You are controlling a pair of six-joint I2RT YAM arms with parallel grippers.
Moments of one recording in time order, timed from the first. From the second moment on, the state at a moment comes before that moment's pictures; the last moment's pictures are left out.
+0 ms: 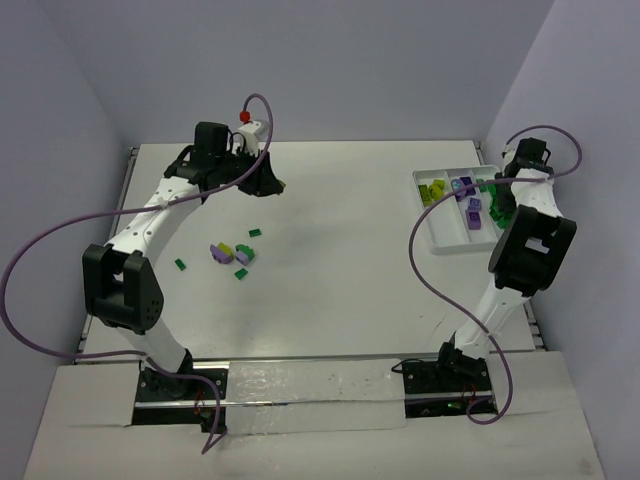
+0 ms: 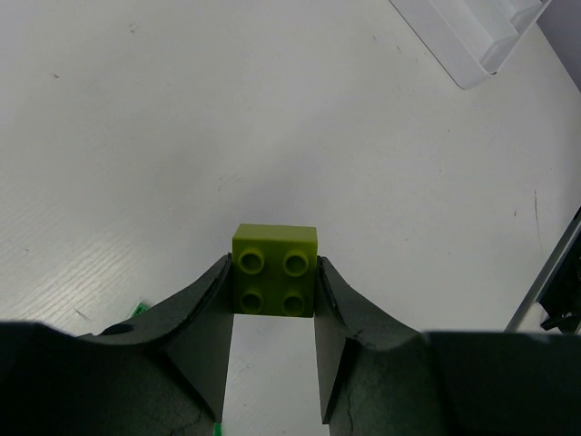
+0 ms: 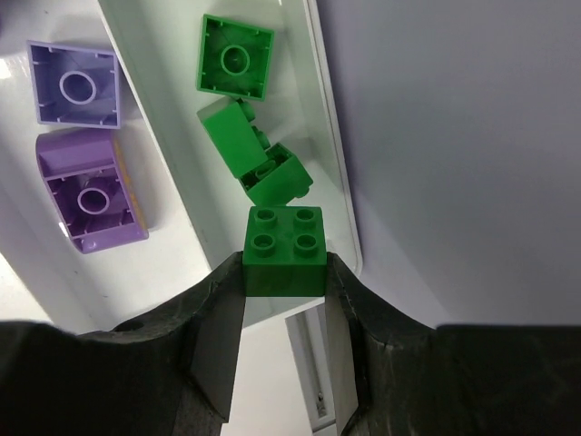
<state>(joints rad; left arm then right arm) -0.31 1.69 1.49 -0.45 0.59 -0.01 -0.43 1.95 1.58 -0.64 0.18 -0.38</state>
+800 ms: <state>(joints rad) -0.30 1.69 1.48 -0.44 0.72 -0.05 -0.40 1.89 1.55 -0.73 0.00 -0.39</state>
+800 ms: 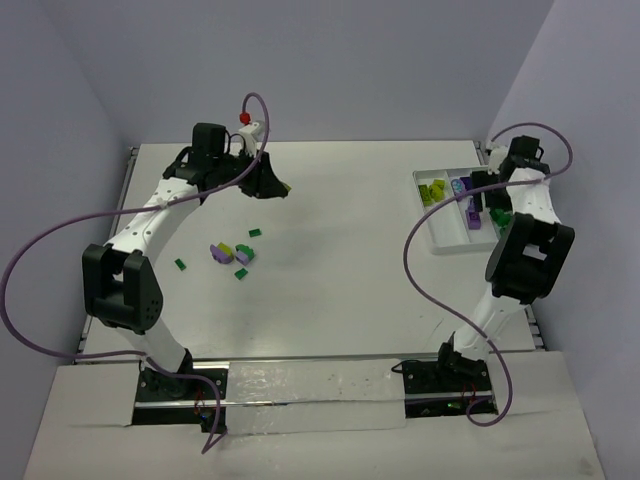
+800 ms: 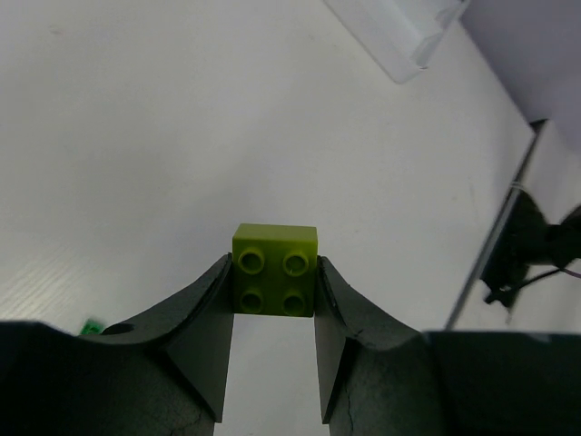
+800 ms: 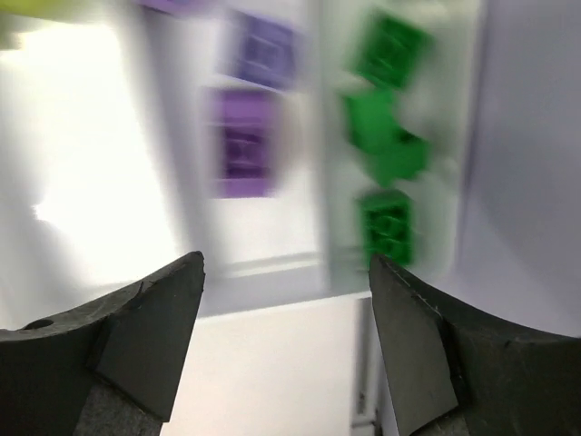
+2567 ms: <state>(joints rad) -0.27 1.56 1.05 0.35 1.04 -1.25 0.64 1.69 1.69 -0.59 -0.49 -0.14</state>
